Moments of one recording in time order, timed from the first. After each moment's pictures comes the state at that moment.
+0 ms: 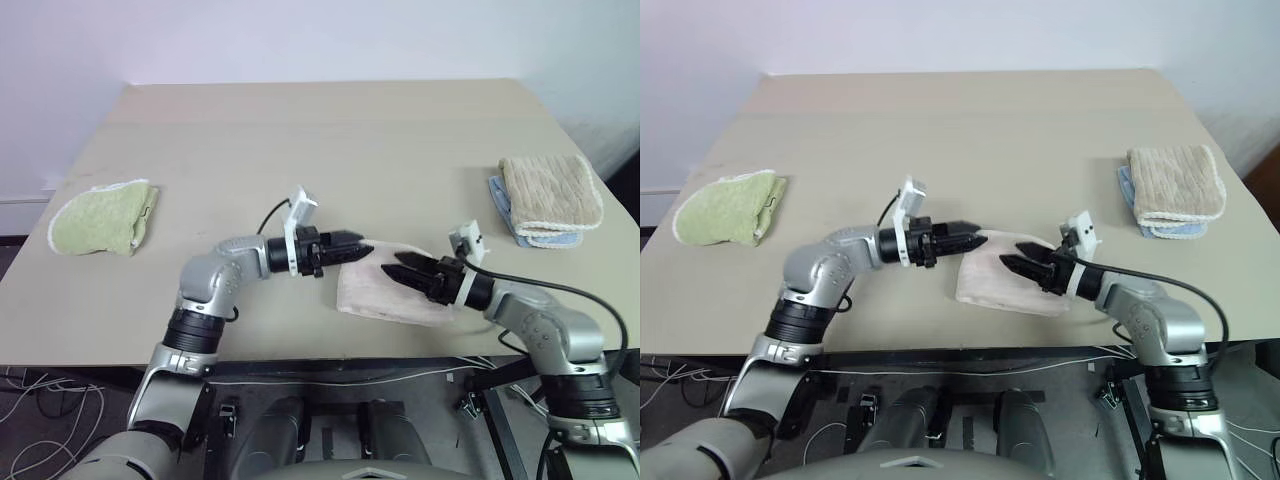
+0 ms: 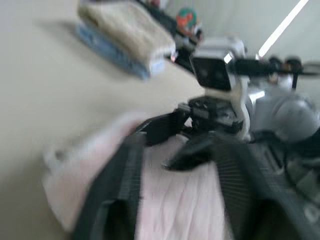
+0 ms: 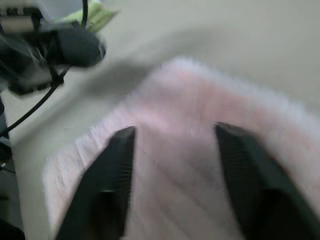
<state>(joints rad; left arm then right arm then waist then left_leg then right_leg) -0.63 0.25 -0.04 0.06 -0.59 0.86 -0.93 -0.26 -0.57 -0.13 -0.14 0.68 0.76 0.82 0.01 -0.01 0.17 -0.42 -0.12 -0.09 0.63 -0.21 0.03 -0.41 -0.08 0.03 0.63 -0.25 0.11</state>
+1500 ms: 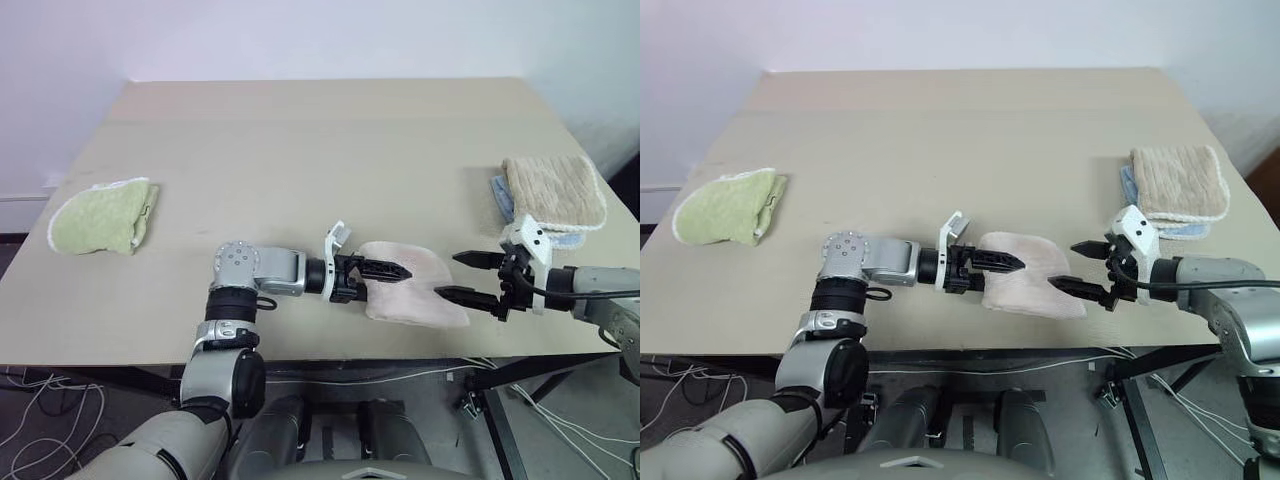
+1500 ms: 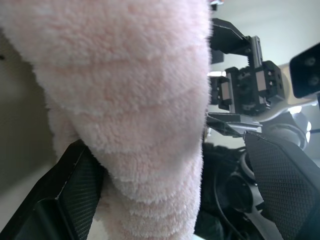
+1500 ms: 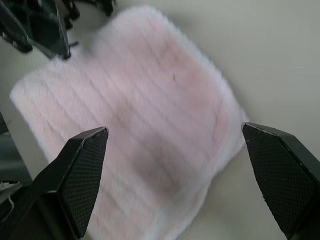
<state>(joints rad) -0.79 -0.05 0.30 0.49 -1.13 1.61 -0.03 -0.13 -0.94 -0.18 -0.23 0.57 0.71 0.99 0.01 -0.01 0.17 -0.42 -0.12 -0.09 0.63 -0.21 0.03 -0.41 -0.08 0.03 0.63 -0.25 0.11</state>
